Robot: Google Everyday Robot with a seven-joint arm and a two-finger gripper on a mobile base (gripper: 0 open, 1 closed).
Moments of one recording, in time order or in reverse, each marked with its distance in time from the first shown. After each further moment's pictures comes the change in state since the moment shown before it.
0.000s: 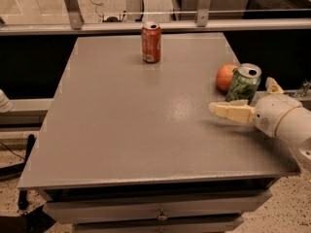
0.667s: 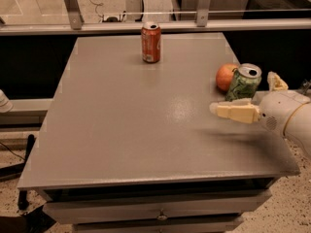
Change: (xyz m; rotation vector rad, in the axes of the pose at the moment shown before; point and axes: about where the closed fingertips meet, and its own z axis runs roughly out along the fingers) arm -0.025 0.019 -0.017 -0.060 0.004 -0.049
